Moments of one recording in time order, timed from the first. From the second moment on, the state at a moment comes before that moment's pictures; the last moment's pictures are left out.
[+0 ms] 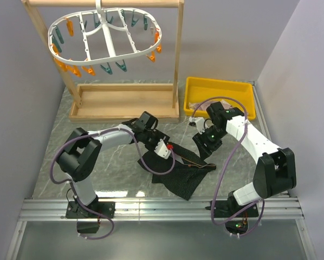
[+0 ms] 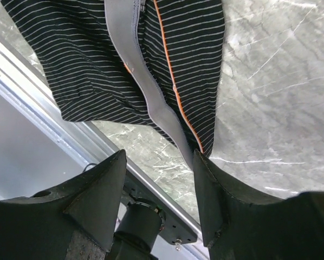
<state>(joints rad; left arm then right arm) -0.66 1.76 1.07 -0.32 0.56 1.47 0.30 1.47 1.14 -1.14 -0.39 -0.43</state>
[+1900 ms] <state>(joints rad) -0.46 2.11 1.70 -0.61 0.56 0.42 0.43 1.55 1.11 -0.98 -0.13 -0.28</state>
